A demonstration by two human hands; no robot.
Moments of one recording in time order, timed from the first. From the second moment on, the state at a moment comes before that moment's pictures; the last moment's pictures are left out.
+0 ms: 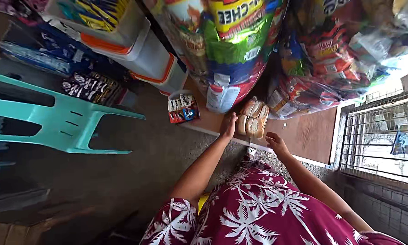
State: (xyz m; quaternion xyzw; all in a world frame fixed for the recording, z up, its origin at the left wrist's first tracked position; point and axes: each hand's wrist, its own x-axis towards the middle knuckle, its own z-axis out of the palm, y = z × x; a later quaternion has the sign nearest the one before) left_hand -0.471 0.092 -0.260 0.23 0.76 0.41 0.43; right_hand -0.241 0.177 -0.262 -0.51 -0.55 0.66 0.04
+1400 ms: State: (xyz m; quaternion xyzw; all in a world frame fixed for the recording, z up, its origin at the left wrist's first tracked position) left_hand -0.338 0.059 -0.202 0.38 0.44 0.19 0.79; right_hand -0.180 -0.058 -0.189 -0.65 -0.22 0.50 0.53
